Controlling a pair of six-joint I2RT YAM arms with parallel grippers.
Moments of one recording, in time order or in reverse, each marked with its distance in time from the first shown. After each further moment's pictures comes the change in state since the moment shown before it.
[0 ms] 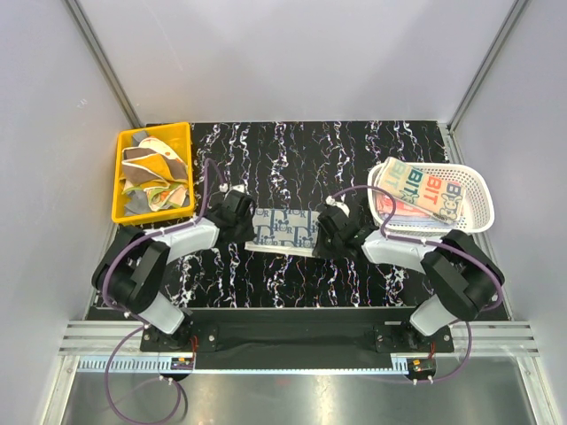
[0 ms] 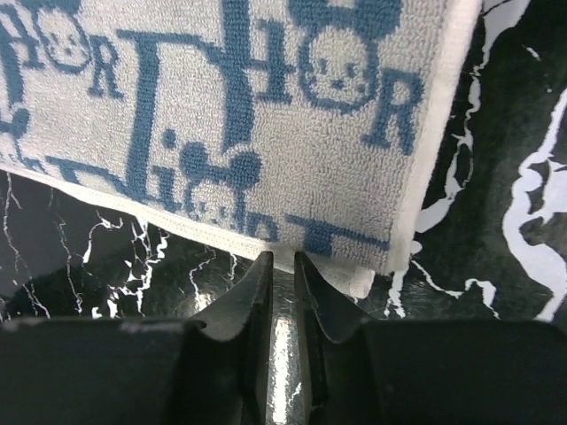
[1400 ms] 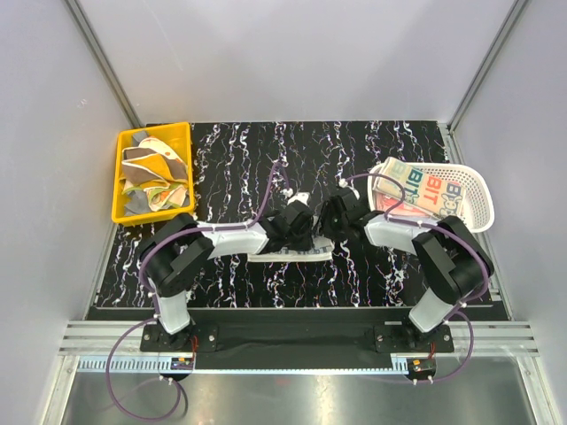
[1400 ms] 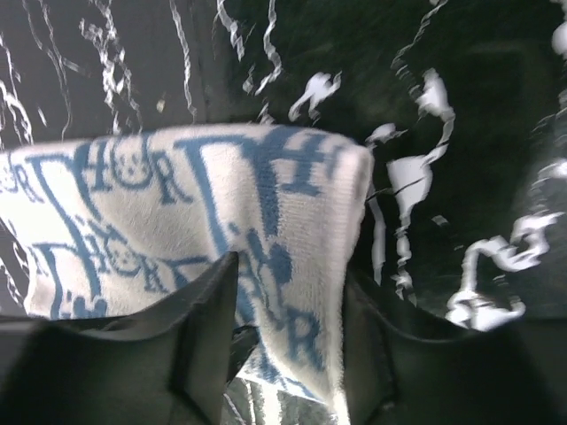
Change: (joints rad) left arm -0.375 0.251 0.253 0.107 0.011 -0.075; right arm -0.174 0.104 0.085 0.096 -0.074 0.024
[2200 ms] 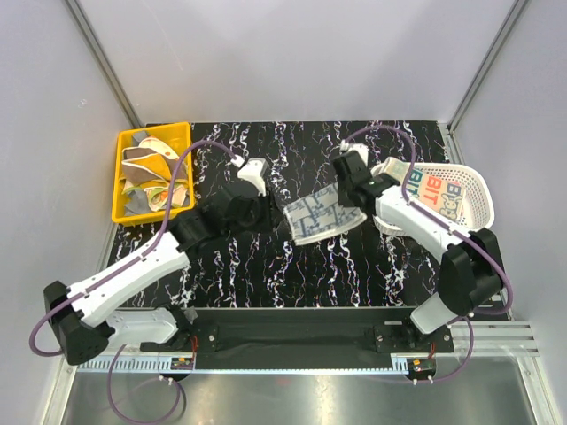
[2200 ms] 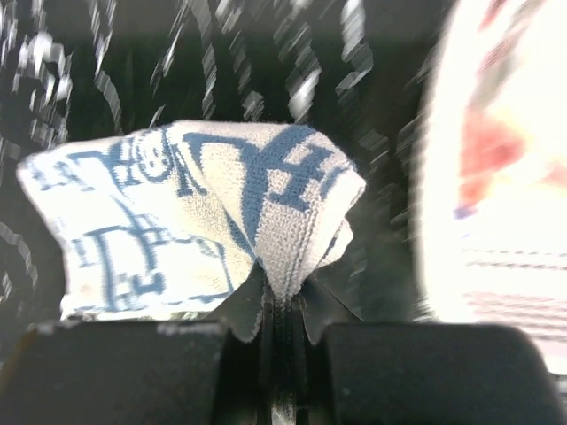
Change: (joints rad) left arm 0.020 -0.649 0.099 -0.445 -0.094 0.111; right arm -0.002 -0.095 0.381 -0.522 0.372 -0.365
